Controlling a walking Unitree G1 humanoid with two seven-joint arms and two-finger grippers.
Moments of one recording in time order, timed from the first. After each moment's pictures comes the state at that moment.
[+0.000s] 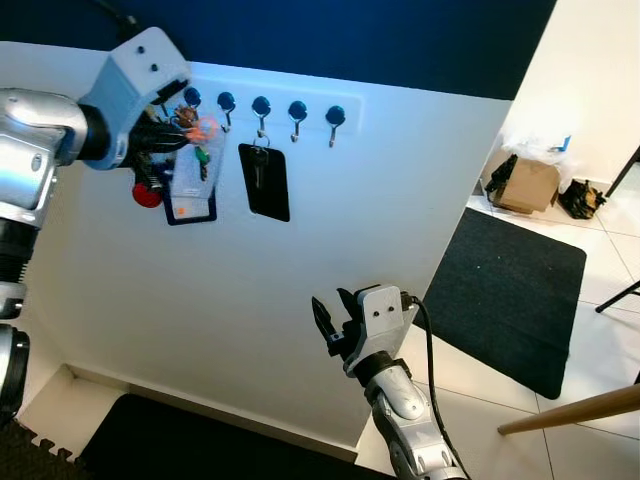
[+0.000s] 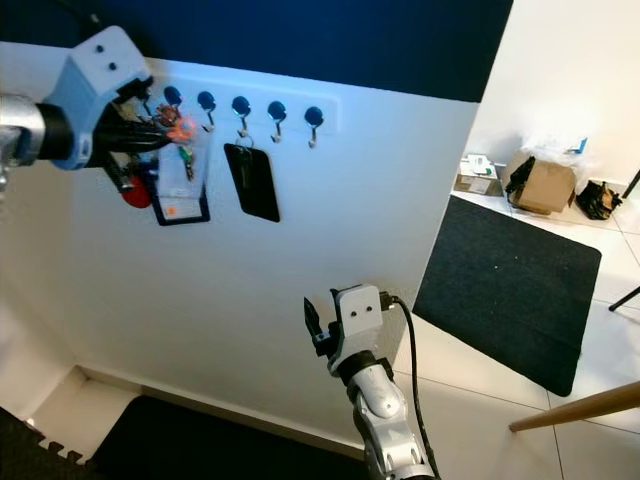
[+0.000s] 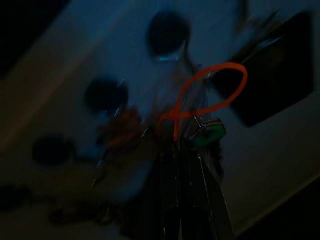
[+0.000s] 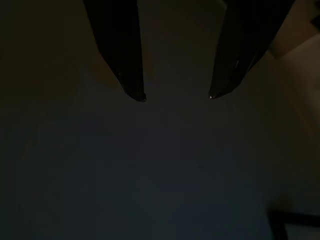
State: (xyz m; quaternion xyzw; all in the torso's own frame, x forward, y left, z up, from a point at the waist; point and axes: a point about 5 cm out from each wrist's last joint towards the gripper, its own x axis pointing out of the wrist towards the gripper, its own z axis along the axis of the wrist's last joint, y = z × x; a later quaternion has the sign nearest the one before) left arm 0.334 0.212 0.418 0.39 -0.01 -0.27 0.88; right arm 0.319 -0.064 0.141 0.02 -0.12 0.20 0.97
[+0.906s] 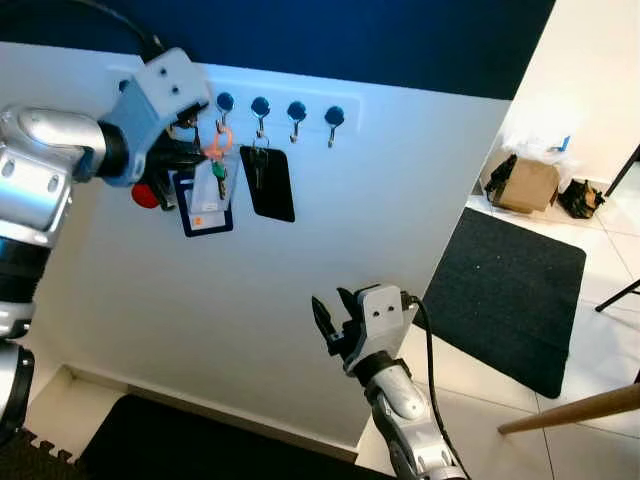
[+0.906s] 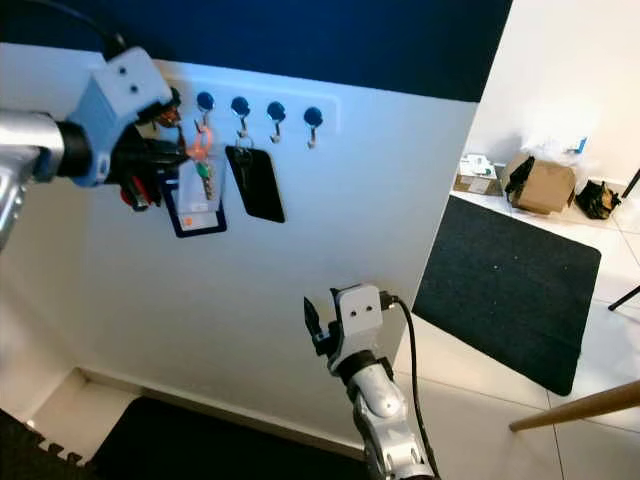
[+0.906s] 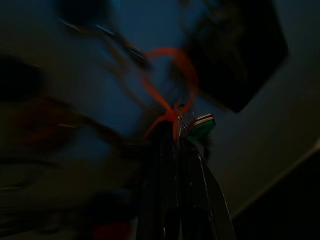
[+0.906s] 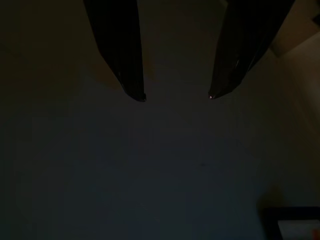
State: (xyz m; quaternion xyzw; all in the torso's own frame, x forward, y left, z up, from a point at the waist) left arm 0.338 0.204 0.381 0.38 0.03 -0.30 0.87; right arm 0.319 -0.065 0.142 0.02 -0.12 0.20 0.97
